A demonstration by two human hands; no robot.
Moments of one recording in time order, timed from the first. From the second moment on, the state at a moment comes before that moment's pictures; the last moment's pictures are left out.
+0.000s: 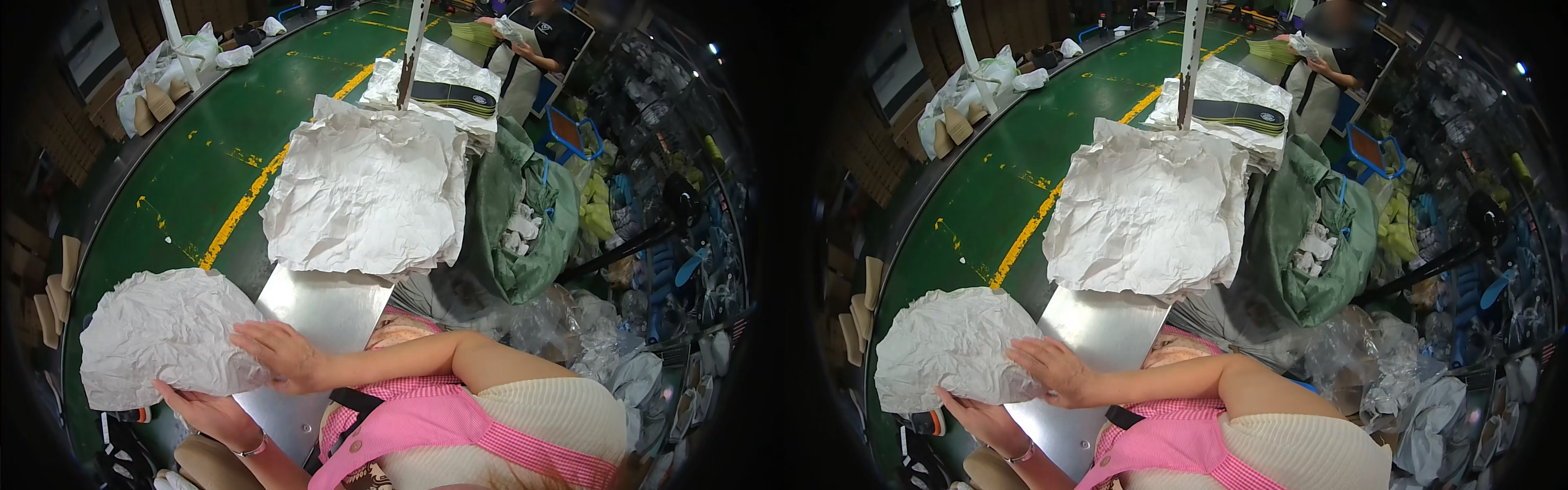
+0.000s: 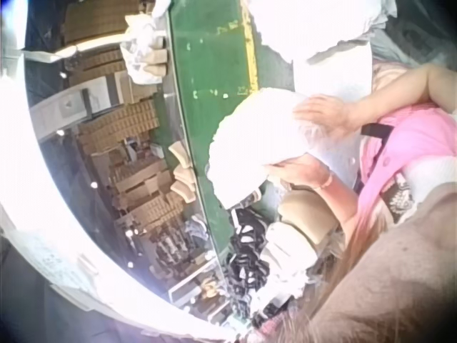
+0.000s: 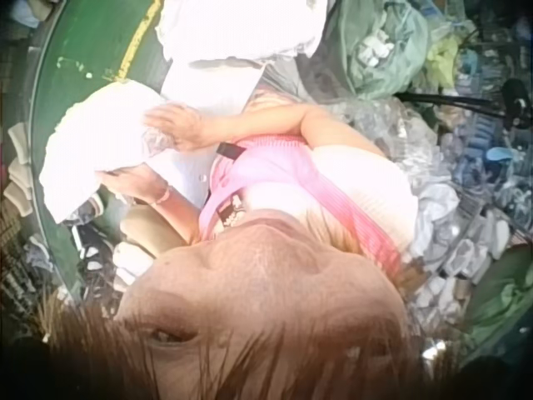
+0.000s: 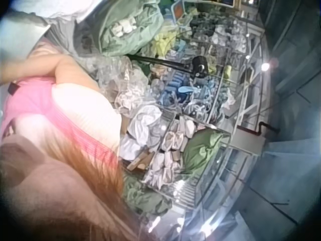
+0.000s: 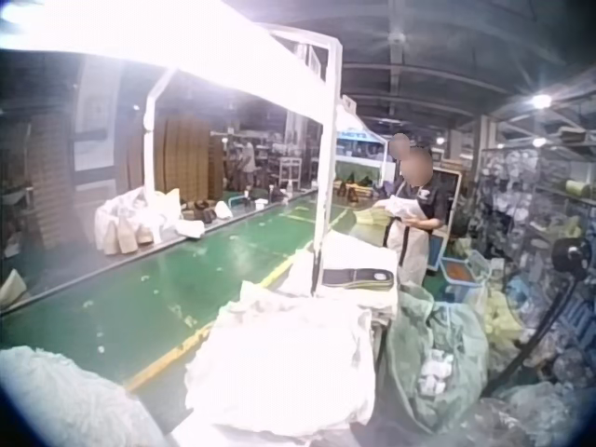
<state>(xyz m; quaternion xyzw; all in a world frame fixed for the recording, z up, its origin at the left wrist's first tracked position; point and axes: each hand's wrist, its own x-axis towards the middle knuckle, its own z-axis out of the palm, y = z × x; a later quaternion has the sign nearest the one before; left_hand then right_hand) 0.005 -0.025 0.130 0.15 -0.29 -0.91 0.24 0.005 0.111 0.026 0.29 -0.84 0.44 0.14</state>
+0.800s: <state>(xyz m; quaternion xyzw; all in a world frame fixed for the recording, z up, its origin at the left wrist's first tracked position) -0.099 -0.013 0.220 -0.26 -0.47 -0.84 0.06 -0.121 0.259 0.176 0.27 -0.75 0.38 0.46</state>
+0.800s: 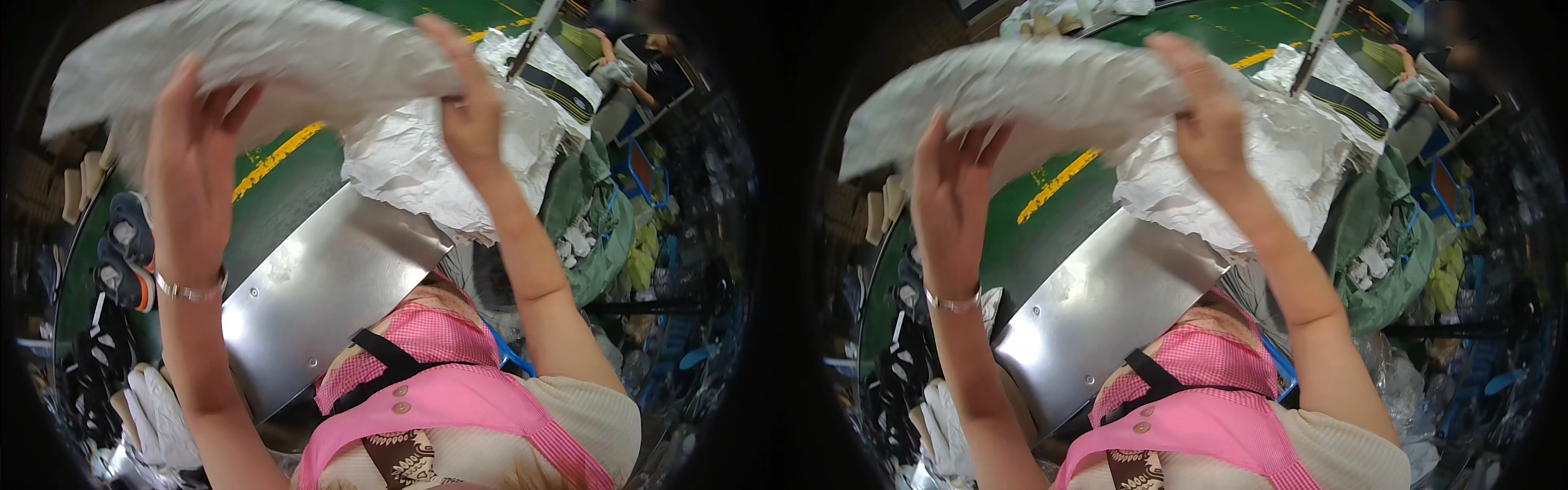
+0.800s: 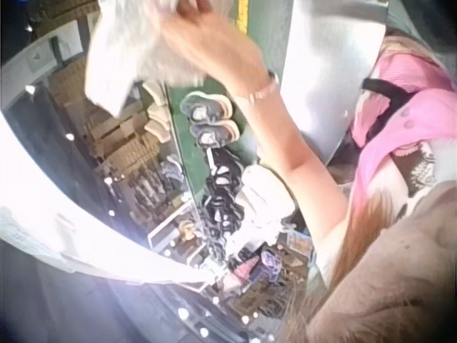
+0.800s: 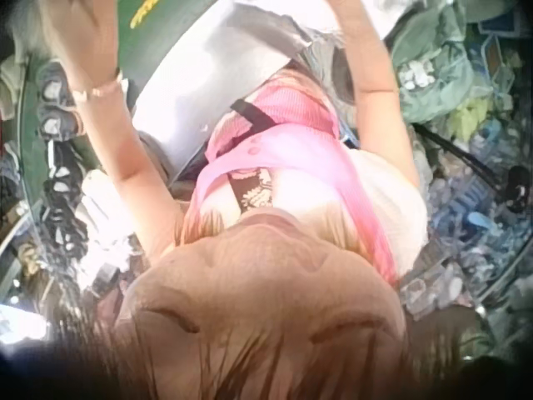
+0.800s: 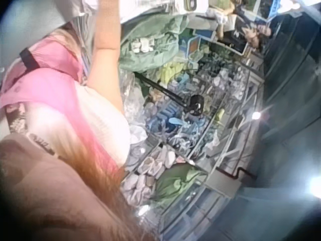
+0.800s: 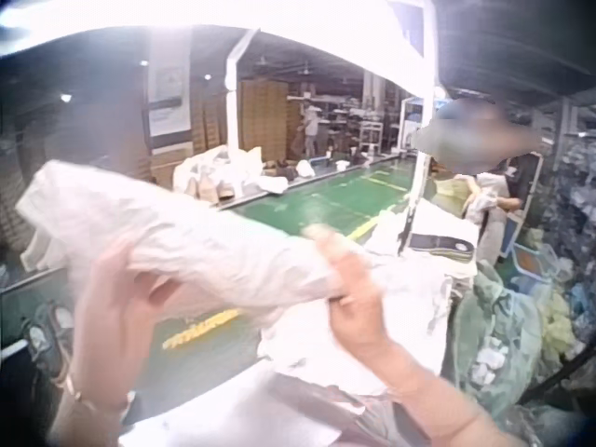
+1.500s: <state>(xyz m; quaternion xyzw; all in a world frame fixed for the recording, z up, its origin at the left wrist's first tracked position) -0.160 0.140 0.049 -0.03 -0.69 -0.61 -0.39 0.028 0.399 0.078 0.09 -0.98 0.18 0.05</state>
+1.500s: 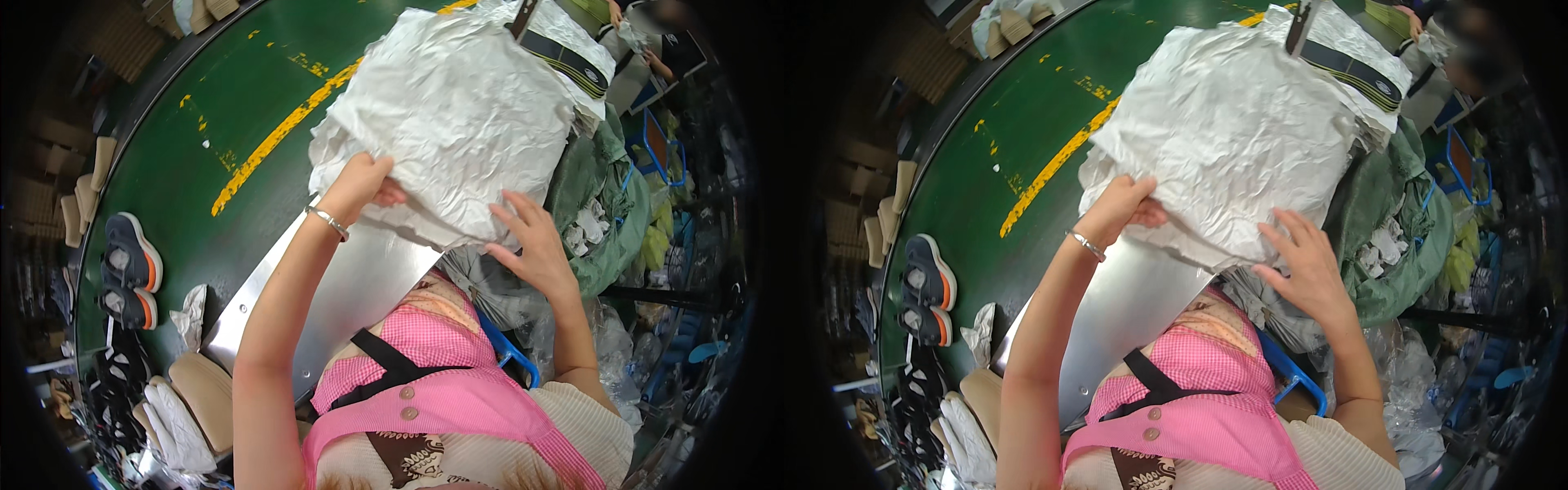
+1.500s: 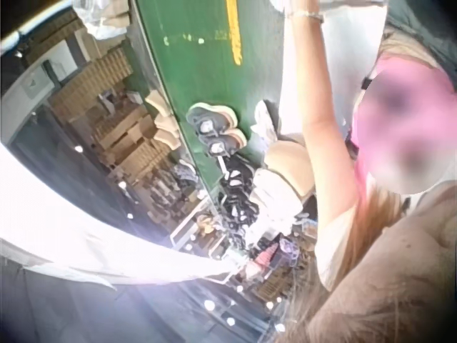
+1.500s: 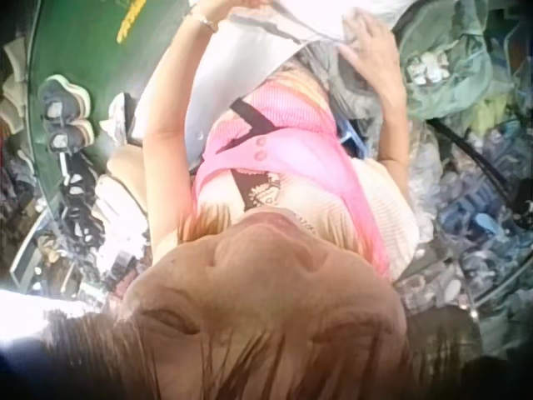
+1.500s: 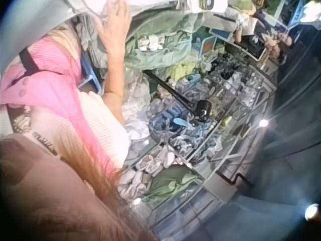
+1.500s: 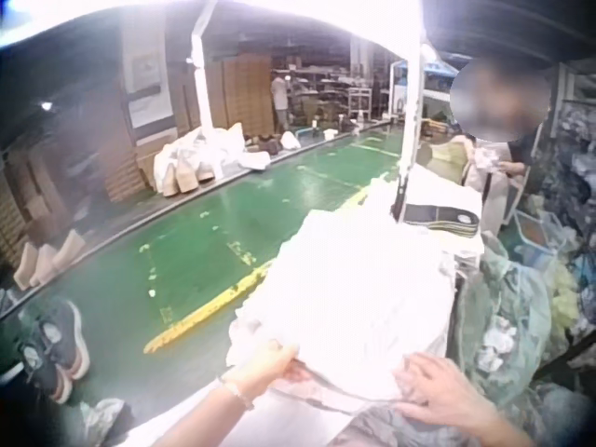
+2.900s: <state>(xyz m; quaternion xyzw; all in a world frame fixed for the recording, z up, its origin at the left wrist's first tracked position) -0.248 0.242 -0.043 -0.37 -0.91 -0.12 0.12 -0.164 0.429 -0.070 0.06 -0.92 0.29 0.25</state>
